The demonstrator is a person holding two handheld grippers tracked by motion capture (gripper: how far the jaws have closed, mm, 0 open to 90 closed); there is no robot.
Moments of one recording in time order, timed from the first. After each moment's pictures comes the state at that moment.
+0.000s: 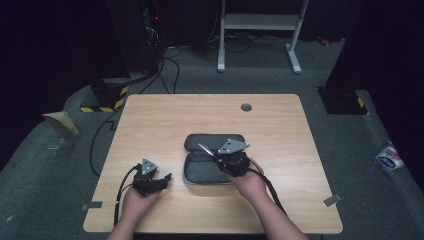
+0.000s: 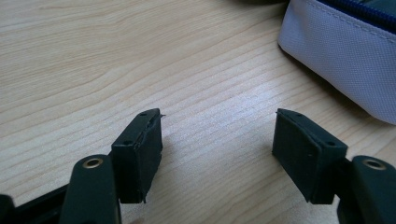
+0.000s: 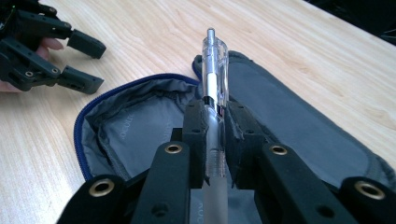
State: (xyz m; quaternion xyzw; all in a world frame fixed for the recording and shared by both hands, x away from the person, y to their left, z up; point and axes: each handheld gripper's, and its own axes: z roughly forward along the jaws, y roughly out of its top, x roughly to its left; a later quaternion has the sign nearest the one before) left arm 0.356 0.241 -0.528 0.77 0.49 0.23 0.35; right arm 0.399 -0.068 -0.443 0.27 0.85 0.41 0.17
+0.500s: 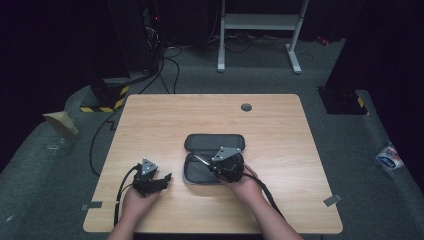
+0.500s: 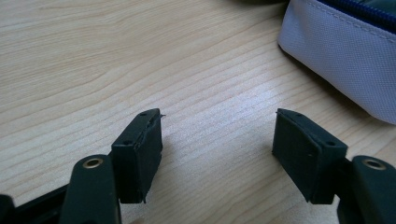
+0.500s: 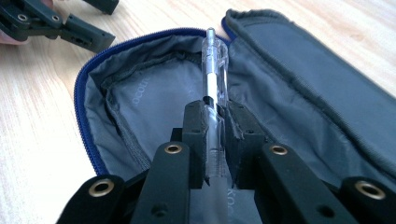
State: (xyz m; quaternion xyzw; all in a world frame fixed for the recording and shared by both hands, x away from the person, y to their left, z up) left arm 0.356 0.241 -0.528 0.77 0.49 0.23 0.35; right arm 0.400 -0.055 -0.476 0.25 0.88 0.37 0.13
